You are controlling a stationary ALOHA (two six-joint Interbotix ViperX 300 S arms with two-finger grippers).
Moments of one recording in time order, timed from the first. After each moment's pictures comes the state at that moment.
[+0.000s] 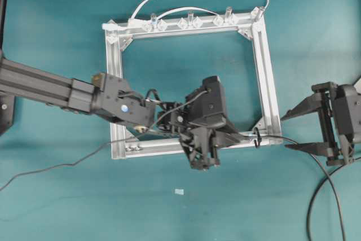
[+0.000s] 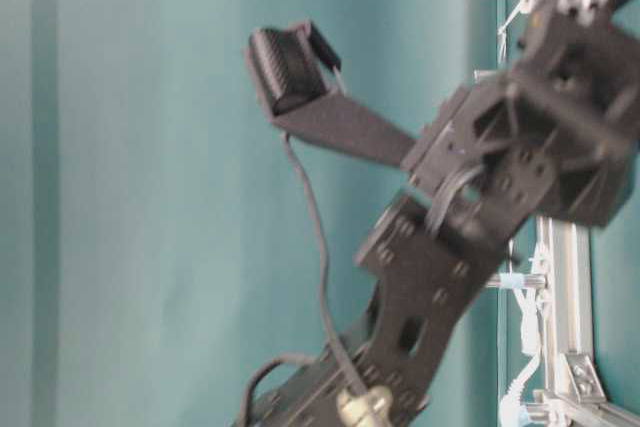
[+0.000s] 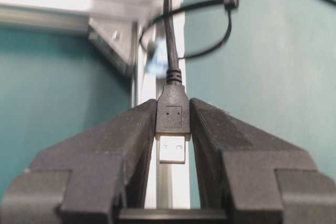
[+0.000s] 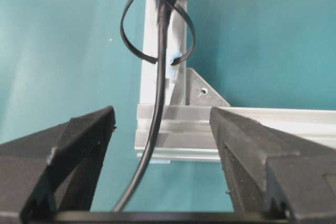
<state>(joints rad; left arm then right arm) -0.12 0.39 0.32 -0.06 -0.14 -0.25 0.42 -0.52 1.35 0.75 -0.40 -0.38</state>
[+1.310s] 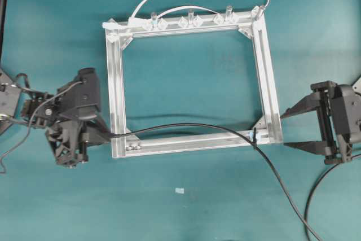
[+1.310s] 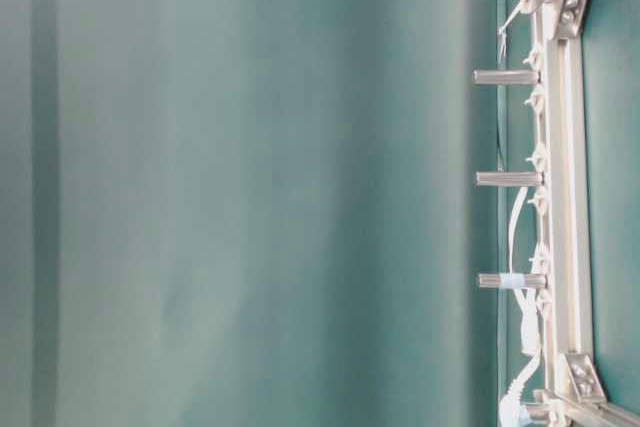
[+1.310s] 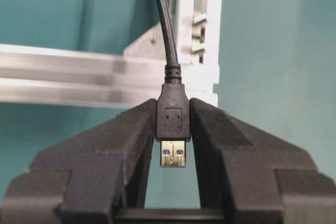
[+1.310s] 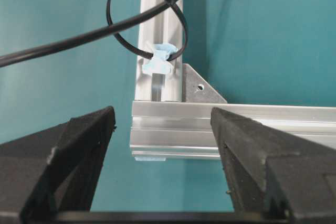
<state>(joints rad) -0.21 -0.30 1.00 -0.06 0.20 -0.40 0.42 -0.49 1.35 0.75 -0.42 -0.38</state>
